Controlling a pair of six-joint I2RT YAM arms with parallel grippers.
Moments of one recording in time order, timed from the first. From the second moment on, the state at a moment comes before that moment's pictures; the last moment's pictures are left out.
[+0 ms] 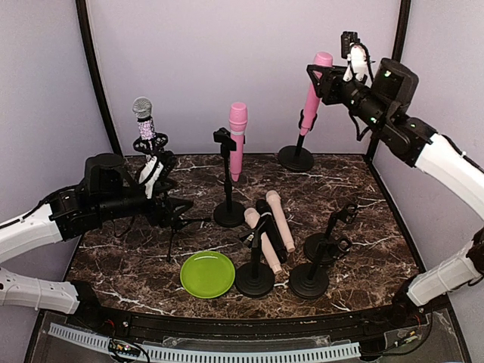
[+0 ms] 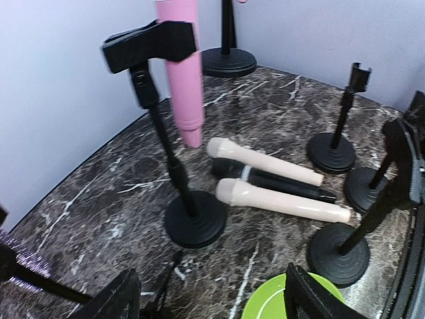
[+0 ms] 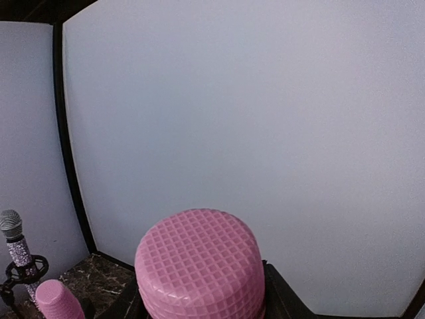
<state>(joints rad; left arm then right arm) -0.77 0.95 0.79 -0.22 0.01 0.15 0.66 1.37 1.45 0.13 0.20 0.00</state>
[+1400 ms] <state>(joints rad) -0.76 1.22 0.98 -0.11 0.45 0.13 0.80 1.55 1.54 0.21 -0.90 0.29</state>
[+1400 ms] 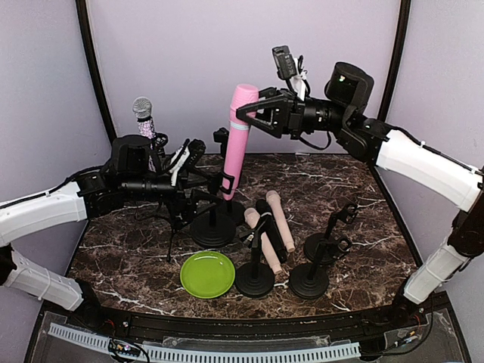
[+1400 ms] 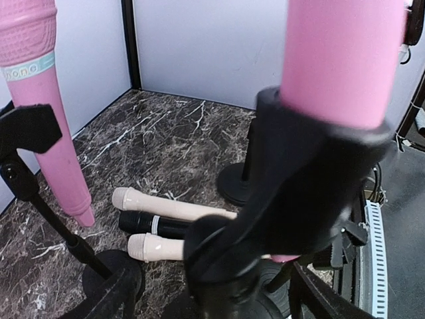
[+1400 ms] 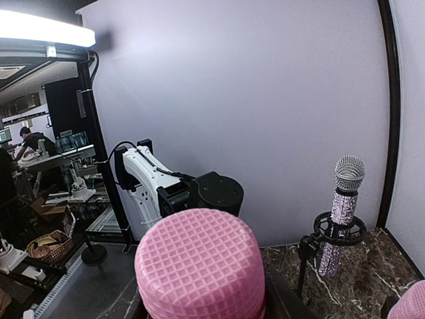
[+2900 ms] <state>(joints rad) -0.76 1.16 0.81 0.00 0.34 0.05 0.99 1.46 1.30 0.37 -0.24 0.14</state>
